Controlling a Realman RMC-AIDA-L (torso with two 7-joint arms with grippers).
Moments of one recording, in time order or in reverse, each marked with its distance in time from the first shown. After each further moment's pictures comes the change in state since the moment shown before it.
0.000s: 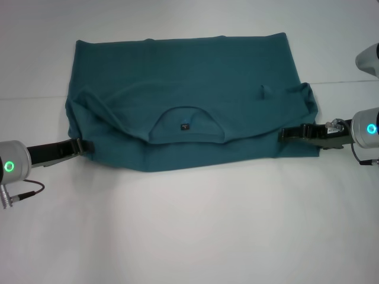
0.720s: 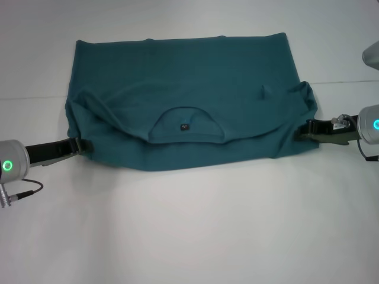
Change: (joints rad) left arm 0.002 0.003 0.000 0.006 0.000 0.004 -0.007; right arm -0.002 -0.017 0.003 -0.007 0.002 -0.015 0.003
